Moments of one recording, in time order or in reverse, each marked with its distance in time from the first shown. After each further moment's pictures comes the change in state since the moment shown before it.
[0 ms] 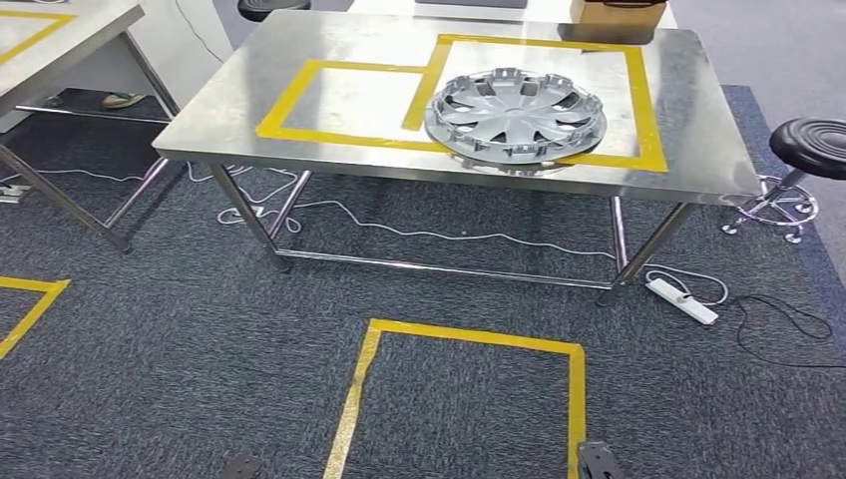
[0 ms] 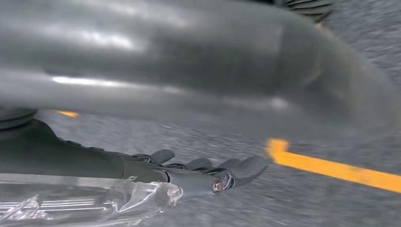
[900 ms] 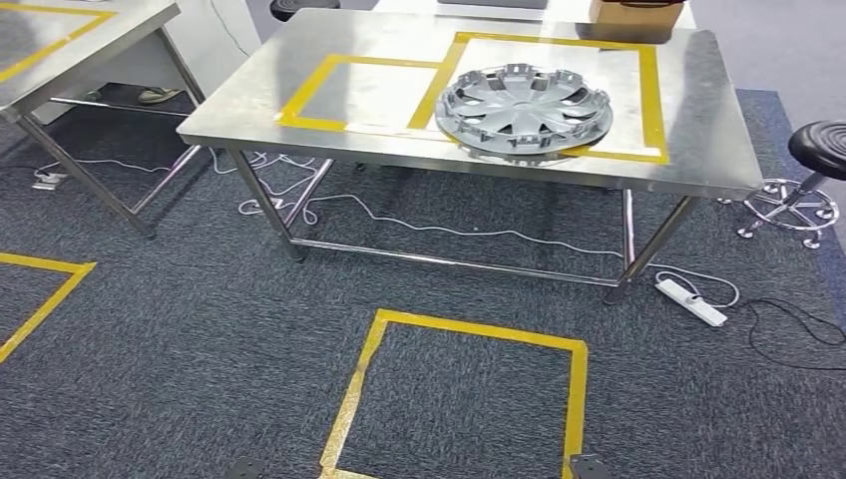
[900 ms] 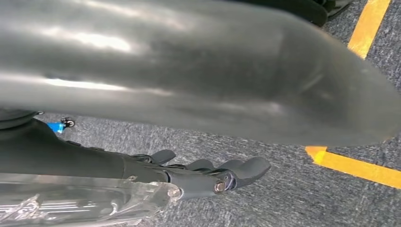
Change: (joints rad) left arm -0.007 -0.005 0.001 -0.001 -0.024 -0.003 0.001; right arm 0.022 0.015 -0.038 0.022 0.056 -0.004 0.040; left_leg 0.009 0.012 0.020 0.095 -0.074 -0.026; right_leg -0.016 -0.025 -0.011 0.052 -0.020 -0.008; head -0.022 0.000
